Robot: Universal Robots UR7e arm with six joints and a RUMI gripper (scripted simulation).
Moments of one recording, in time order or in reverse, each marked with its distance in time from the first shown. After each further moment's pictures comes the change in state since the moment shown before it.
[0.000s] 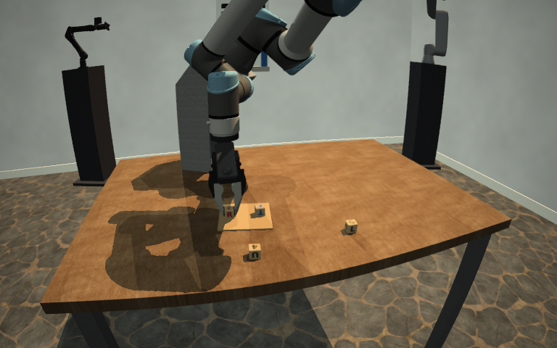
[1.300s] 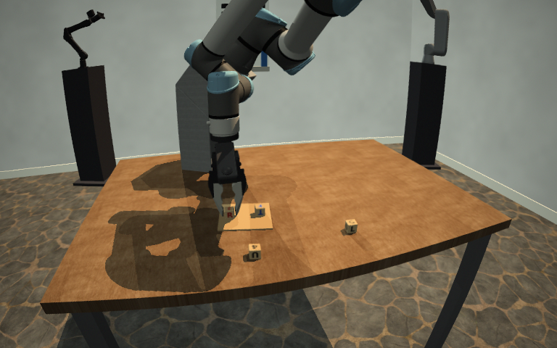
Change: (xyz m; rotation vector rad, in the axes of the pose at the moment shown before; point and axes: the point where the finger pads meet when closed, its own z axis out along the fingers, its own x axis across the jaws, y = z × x) arm 0.000 0.000 0.000 0.000 0.000 0.000
